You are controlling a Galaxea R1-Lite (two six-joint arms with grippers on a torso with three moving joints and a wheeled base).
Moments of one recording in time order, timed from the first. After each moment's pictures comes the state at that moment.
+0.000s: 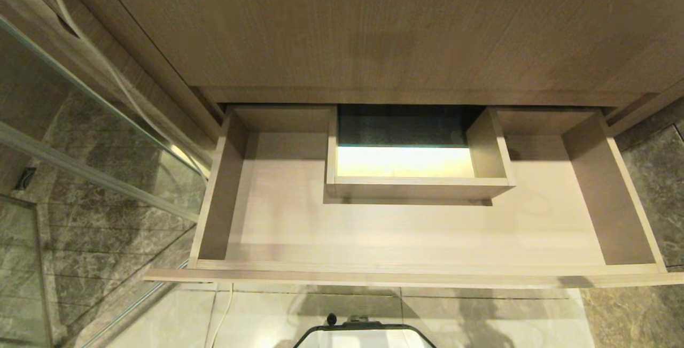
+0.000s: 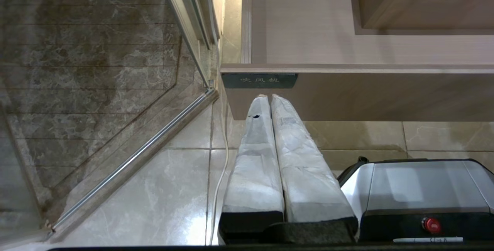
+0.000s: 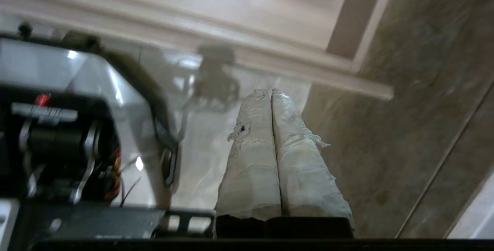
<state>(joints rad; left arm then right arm) 0.00 0.00 0.00 -0.01 0.00 0.00 -0.23 0.88 -1.09 0.77 0.10 -0.41</state>
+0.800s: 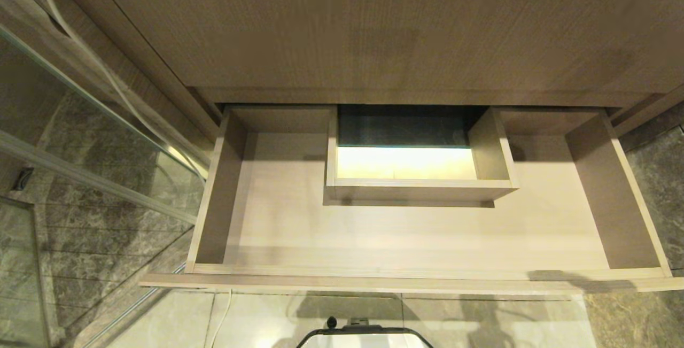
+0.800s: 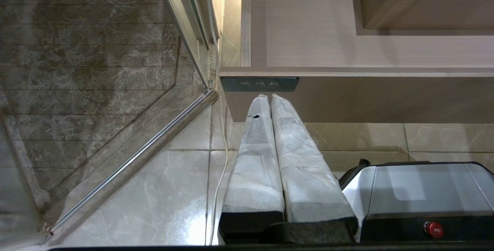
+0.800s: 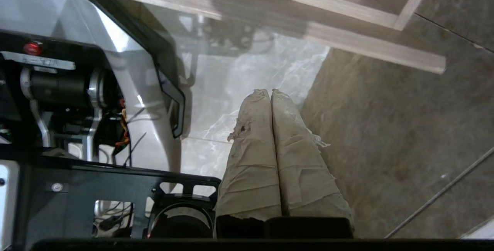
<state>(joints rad) 0.00 0.00 0.00 -0.01 0.00 0.00 -0.23 1.09 -1.06 0.81 0.07 -0.42</state>
